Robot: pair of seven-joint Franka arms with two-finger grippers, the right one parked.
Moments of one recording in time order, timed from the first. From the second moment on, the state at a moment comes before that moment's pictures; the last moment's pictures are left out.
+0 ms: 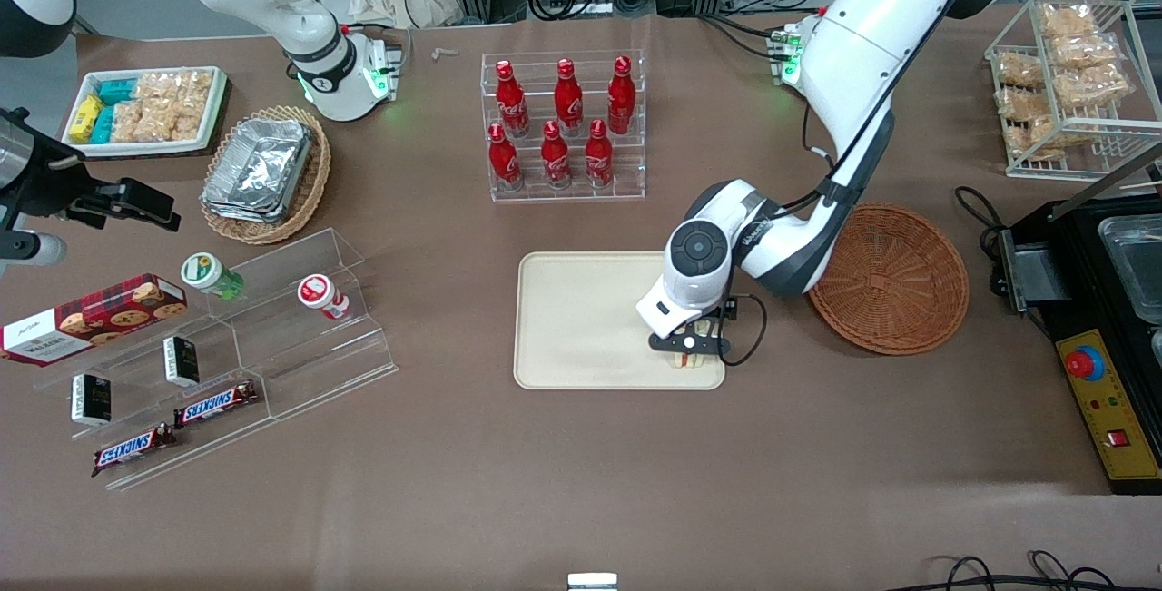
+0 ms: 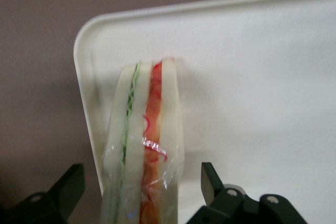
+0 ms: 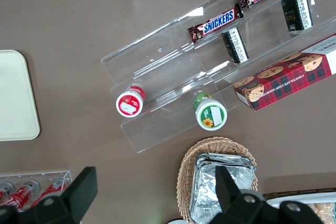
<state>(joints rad) -0.32 0.65 -0.30 -1.68 0.29 2.23 -0.66</state>
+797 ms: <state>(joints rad) -0.22 0.36 -0.30 -1.64 0.18 2.02 -0.60</state>
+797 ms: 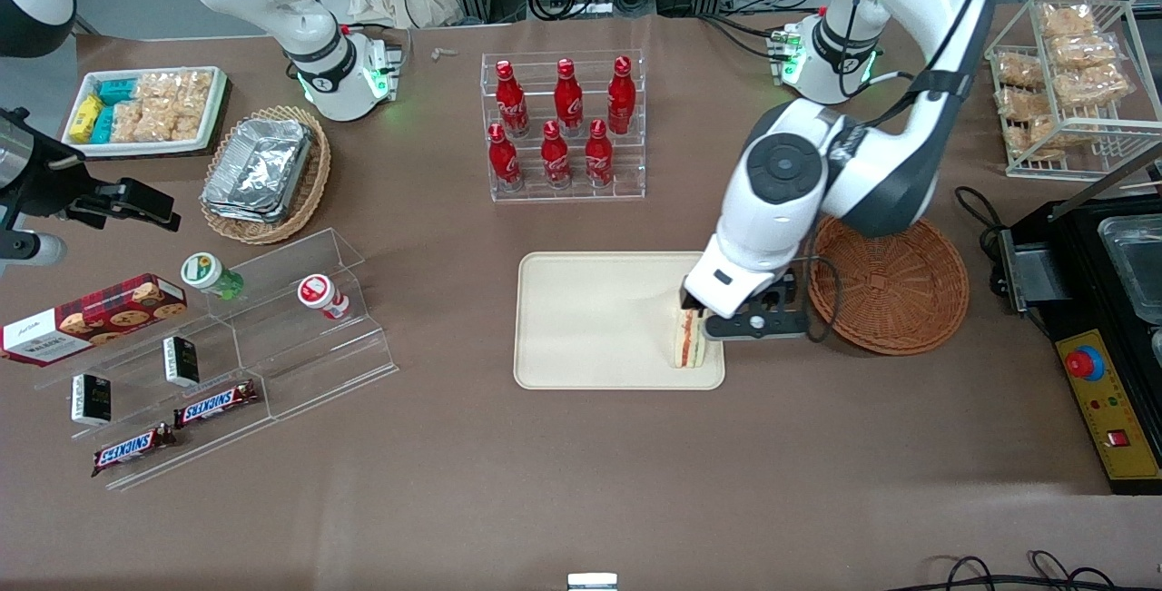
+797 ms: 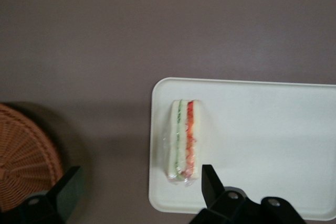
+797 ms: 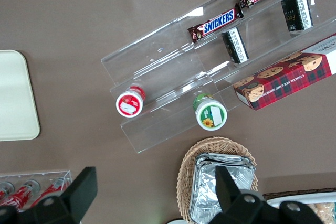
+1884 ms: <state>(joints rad) 0.02 0.02 -0.11 -1.65 0.01 1.70 0.00</state>
